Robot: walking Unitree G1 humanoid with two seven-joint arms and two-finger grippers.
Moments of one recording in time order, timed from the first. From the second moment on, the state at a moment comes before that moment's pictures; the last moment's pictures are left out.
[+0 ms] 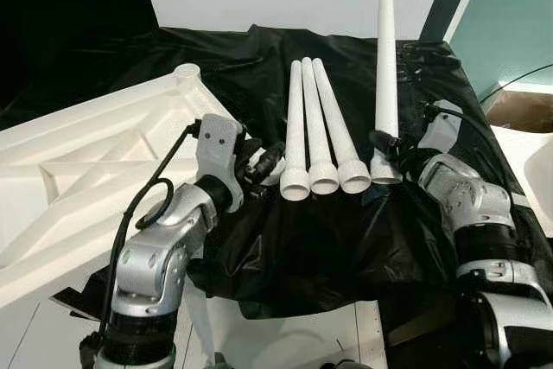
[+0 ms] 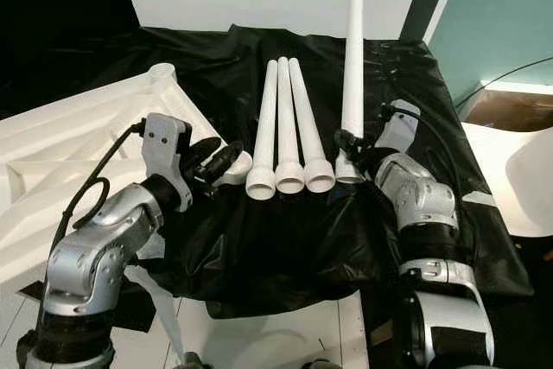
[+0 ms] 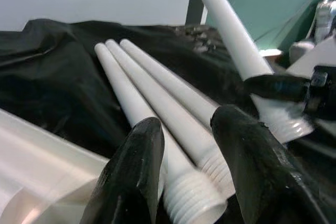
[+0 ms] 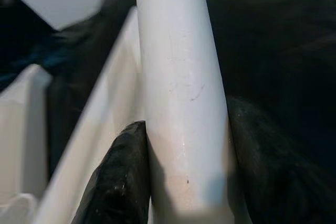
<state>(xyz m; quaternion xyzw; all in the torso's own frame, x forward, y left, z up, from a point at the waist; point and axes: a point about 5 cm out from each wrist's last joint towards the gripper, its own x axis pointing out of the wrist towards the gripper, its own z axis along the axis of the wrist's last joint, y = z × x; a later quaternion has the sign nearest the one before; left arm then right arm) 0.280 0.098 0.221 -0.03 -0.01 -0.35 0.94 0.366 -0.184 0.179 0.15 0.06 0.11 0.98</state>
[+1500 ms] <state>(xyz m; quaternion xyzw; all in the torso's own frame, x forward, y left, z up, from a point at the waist) 0.360 0.111 0.285 -0.20 -0.05 -0.34 0.92 0.329 -0.097 0.188 -0.06 -0.14 0.40 0.90</state>
